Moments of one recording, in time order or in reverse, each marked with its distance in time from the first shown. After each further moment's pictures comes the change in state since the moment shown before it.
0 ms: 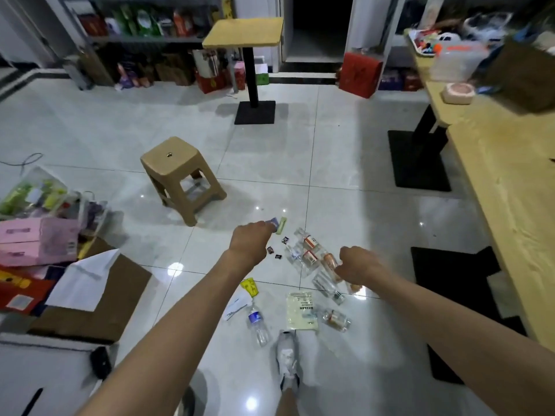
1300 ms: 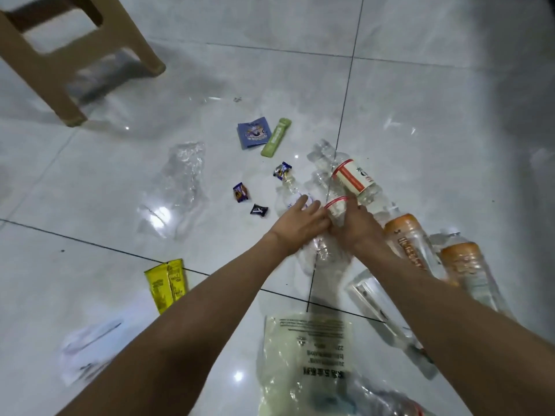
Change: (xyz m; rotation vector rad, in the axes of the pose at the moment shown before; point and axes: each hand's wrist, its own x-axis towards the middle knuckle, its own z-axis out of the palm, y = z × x) left_hand 0.545 0.038 0.781 0.416 0.126 0.544; right_hand 0.752 0.049 0.552 0.376 0.169 0.075
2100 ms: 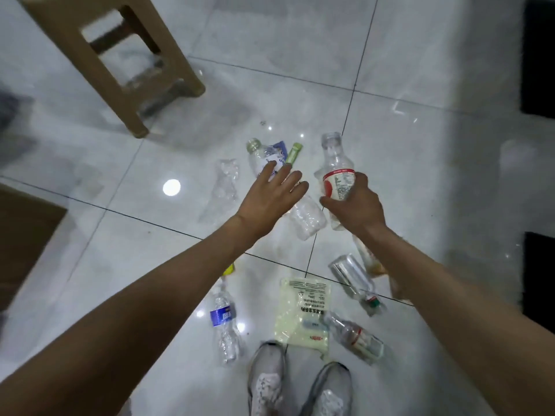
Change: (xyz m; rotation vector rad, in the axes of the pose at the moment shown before) left_hand -0.156 -0.117 -0.282 0.009 0.109 -0.281; right_hand -0.161 -0.144 -0.256 0.354 0.045 0.038
